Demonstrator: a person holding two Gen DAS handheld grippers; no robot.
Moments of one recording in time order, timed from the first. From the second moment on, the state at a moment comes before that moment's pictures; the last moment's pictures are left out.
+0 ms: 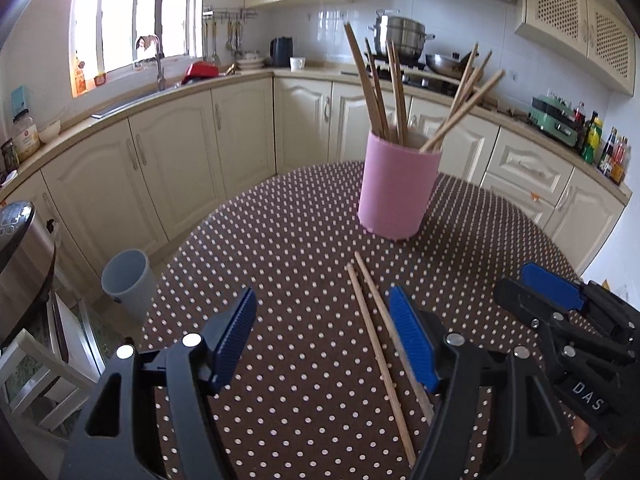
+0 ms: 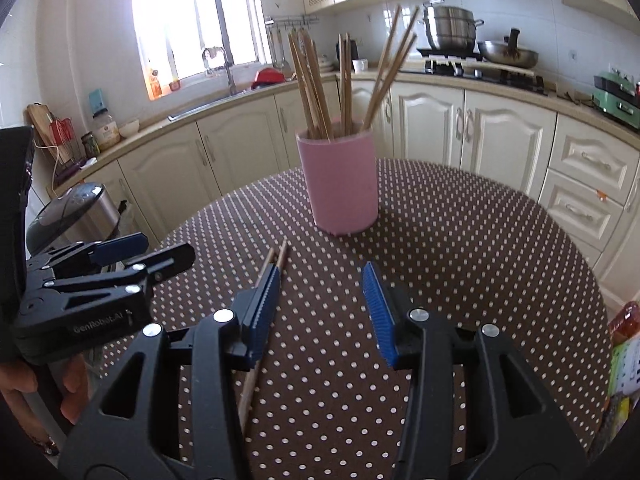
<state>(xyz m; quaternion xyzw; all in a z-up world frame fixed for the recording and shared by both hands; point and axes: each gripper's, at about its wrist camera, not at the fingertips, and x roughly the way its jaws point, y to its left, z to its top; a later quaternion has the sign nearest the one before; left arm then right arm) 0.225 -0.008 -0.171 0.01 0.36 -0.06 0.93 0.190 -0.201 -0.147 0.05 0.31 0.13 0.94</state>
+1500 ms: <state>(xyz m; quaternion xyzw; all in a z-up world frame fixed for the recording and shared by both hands) 0.280 0.028 -0.225 -0.07 0.44 -0.04 0.90 0.215 -0.183 -0.186 0.03 0.38 0.13 0.92</state>
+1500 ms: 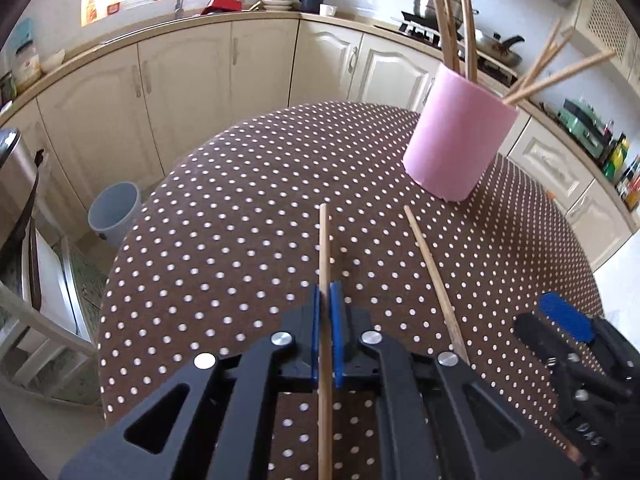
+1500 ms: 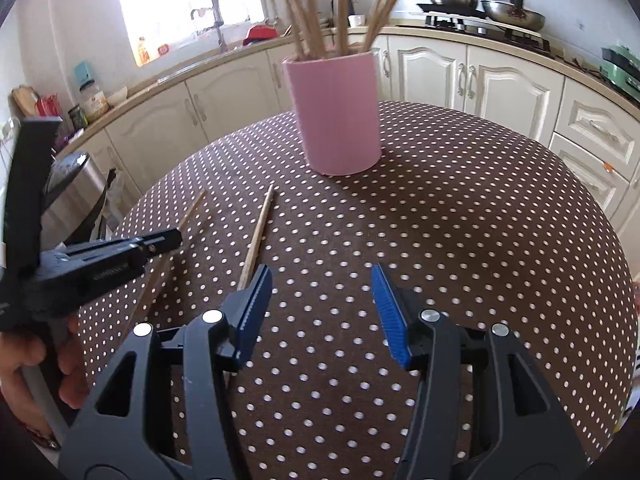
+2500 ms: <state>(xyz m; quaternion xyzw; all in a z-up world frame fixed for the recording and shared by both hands) 0.263 0.025 -0.199 -0.06 0.42 -0.08 0.90 0.283 -0.110 -0.191 -0.04 0.46 0.18 0.87</state>
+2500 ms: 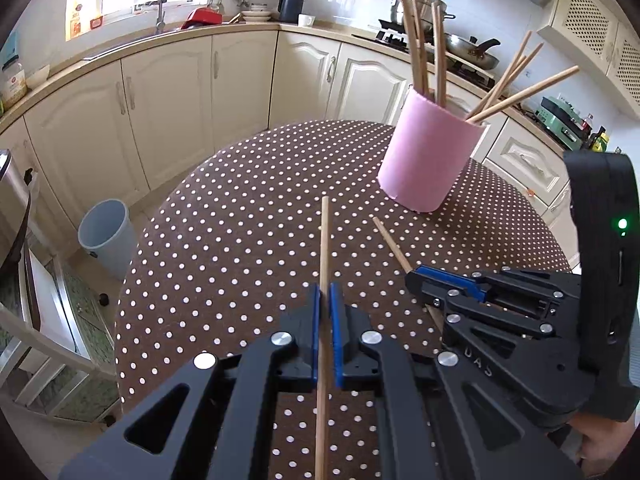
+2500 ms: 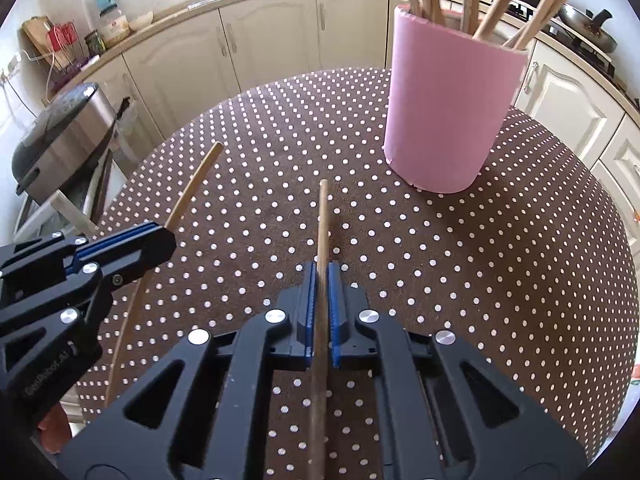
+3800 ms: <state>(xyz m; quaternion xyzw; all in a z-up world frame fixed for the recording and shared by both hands) 0.294 -0.043 -0.223 0.06 0.48 -0.10 0.87 0.259 -0.154 -0.174 0.01 0.44 0.21 0.87</state>
